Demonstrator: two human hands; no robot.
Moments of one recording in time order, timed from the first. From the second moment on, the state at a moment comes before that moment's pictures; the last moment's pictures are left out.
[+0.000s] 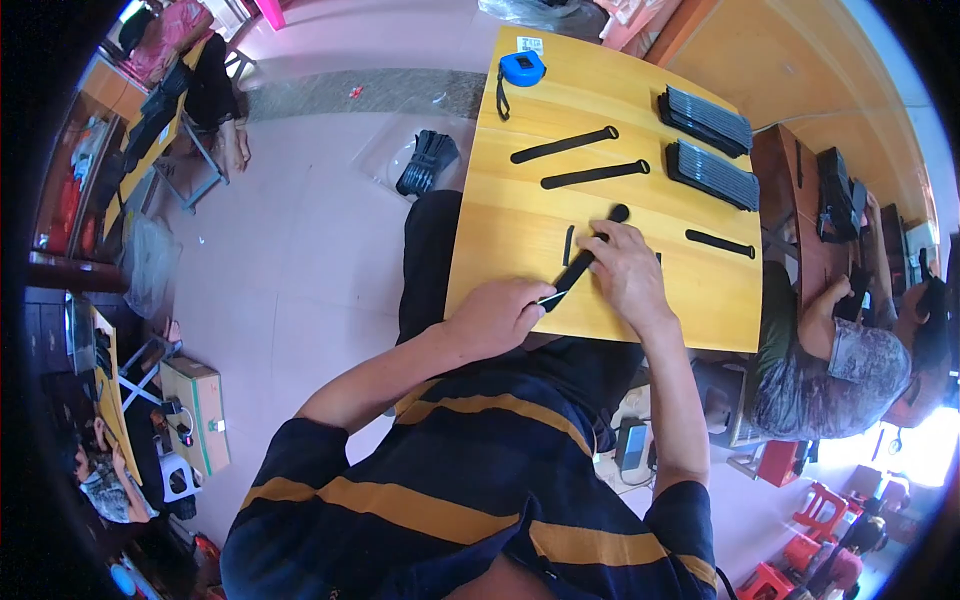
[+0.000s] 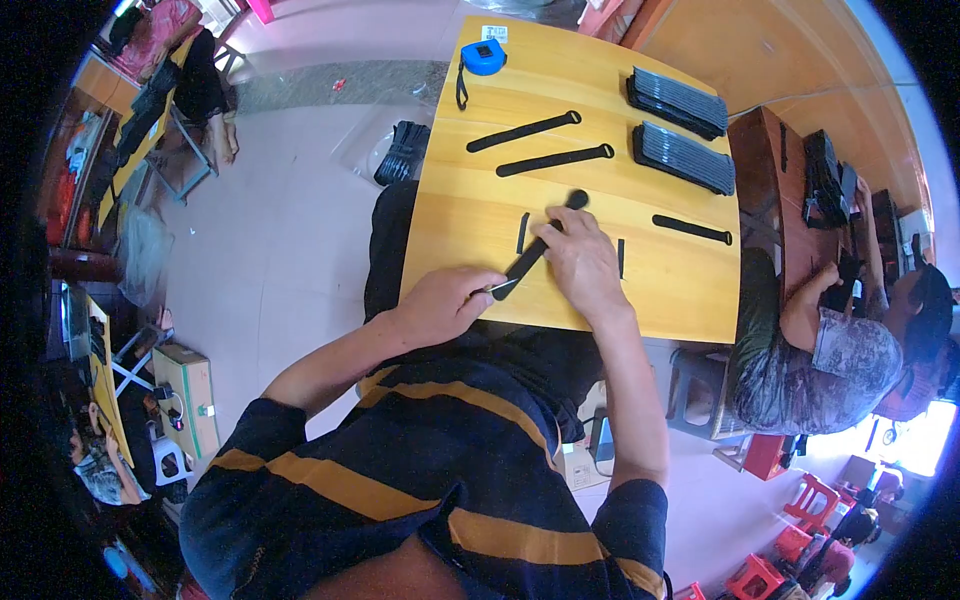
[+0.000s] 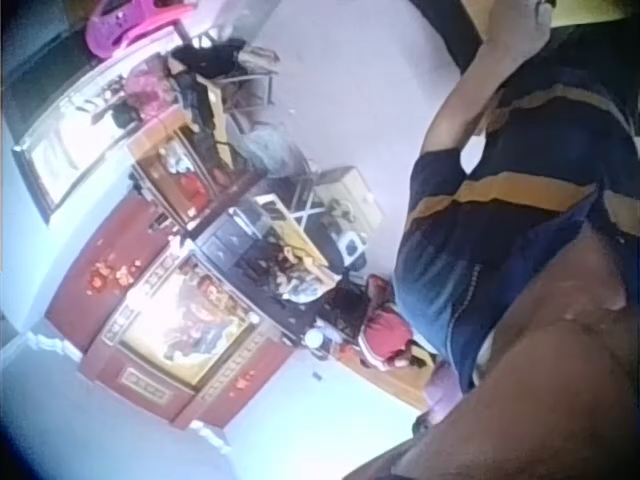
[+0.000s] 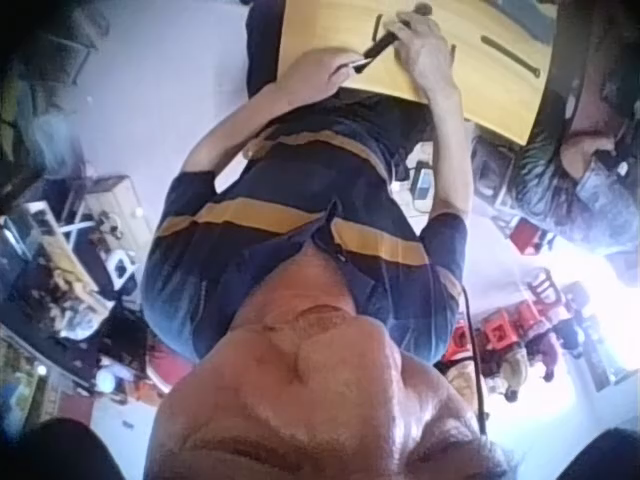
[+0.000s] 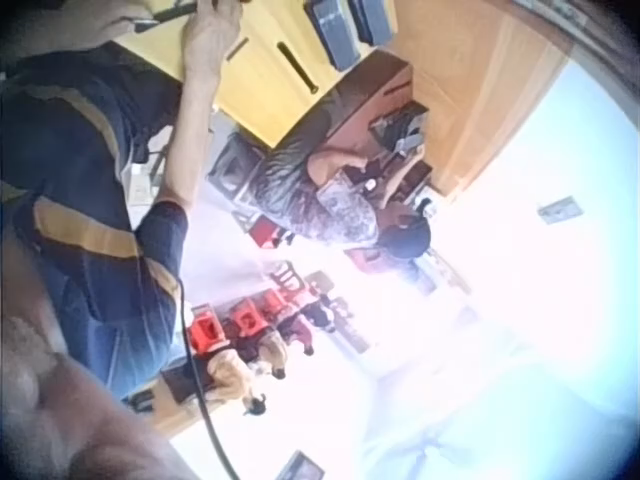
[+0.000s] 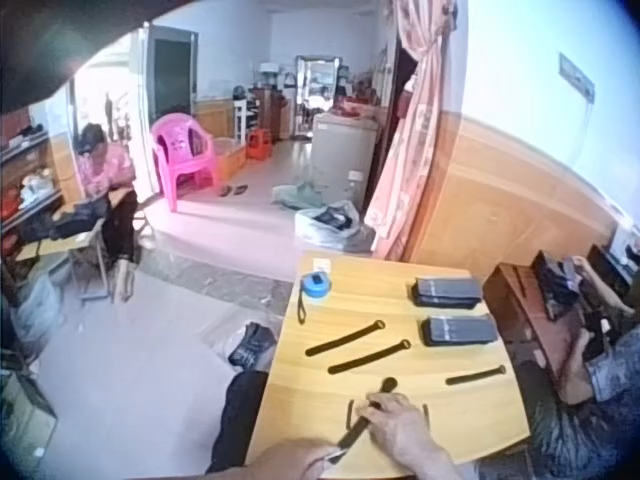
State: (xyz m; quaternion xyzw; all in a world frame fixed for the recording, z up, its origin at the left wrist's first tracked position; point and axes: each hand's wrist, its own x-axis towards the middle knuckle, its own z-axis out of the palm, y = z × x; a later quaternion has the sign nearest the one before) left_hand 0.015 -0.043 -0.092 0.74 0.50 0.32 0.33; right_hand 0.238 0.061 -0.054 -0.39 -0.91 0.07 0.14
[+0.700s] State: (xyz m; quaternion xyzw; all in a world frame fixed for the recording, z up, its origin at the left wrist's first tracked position) left_hand 0.014 -0.045 -0.073 0.80 0.51 0.23 0.20; right_hand 0.258 -0.002 -0.072 -0.43 -0.84 0.16 0.28
